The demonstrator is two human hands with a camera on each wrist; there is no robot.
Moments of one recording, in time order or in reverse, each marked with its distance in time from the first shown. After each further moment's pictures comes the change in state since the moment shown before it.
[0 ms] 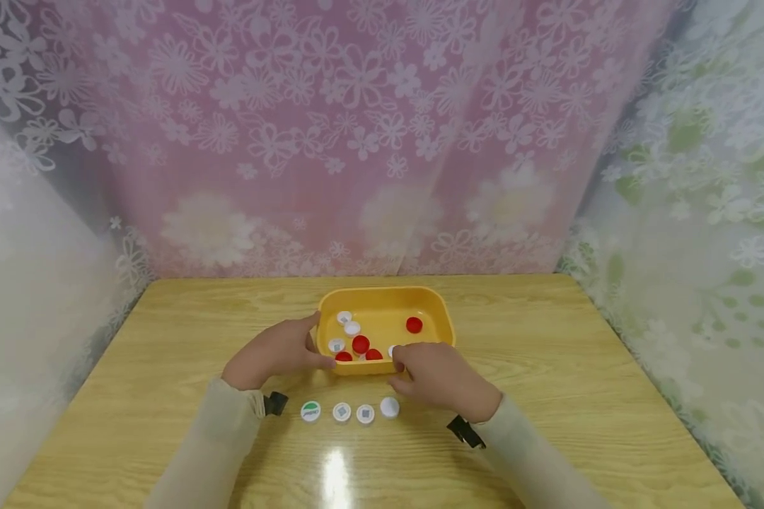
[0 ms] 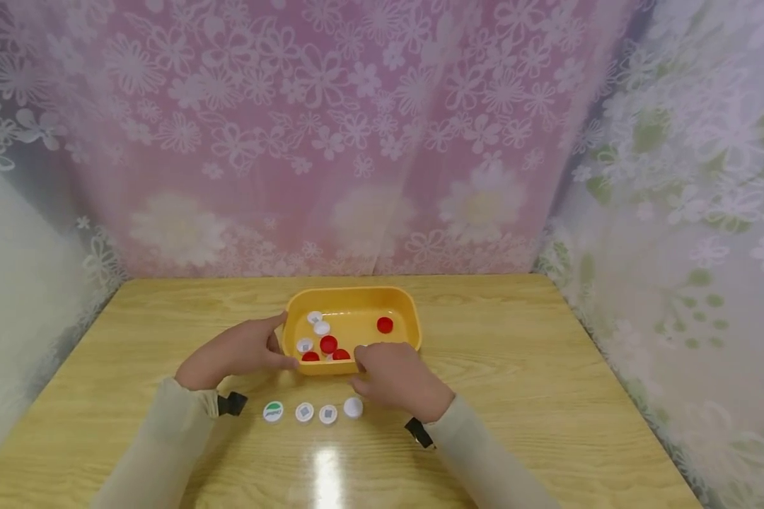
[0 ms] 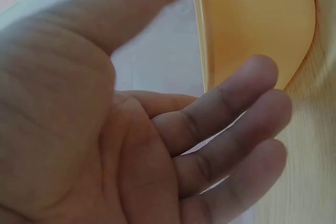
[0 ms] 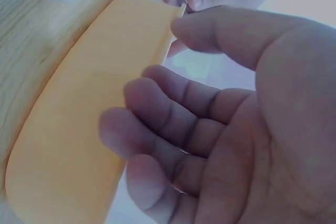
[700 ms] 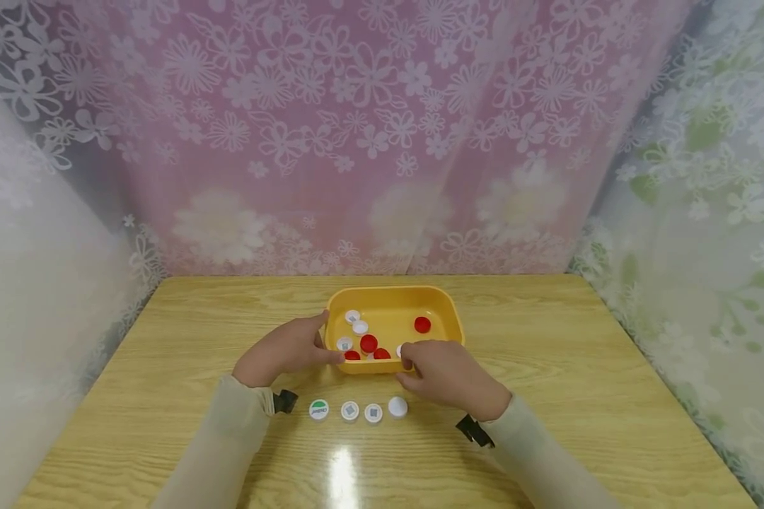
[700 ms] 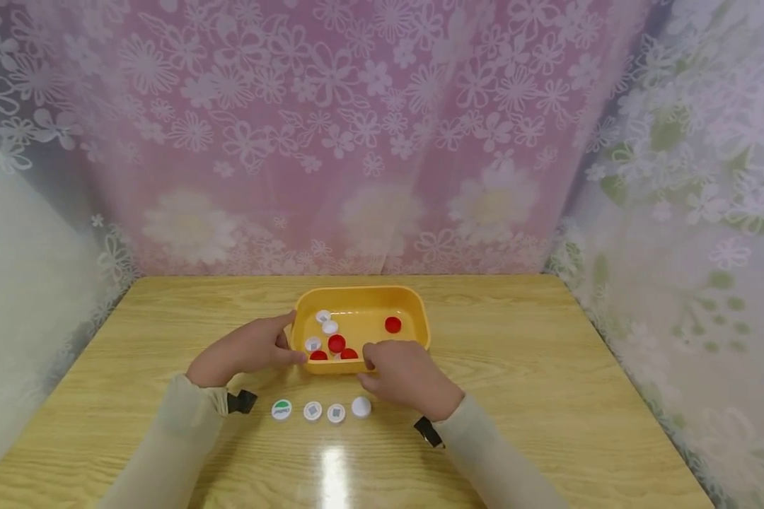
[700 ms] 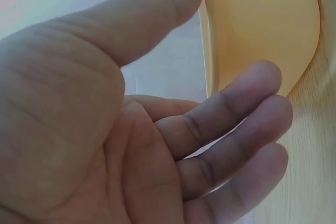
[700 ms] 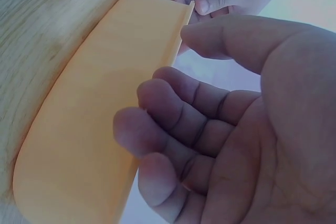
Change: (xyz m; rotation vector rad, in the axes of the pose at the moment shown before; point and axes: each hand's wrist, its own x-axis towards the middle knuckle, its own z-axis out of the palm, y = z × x) left_hand -0.001 0.003 -0.001 -0.020 -0.007 -0.014; right_hand 0.005 0.003 0.001 0.015 0.013 0.007
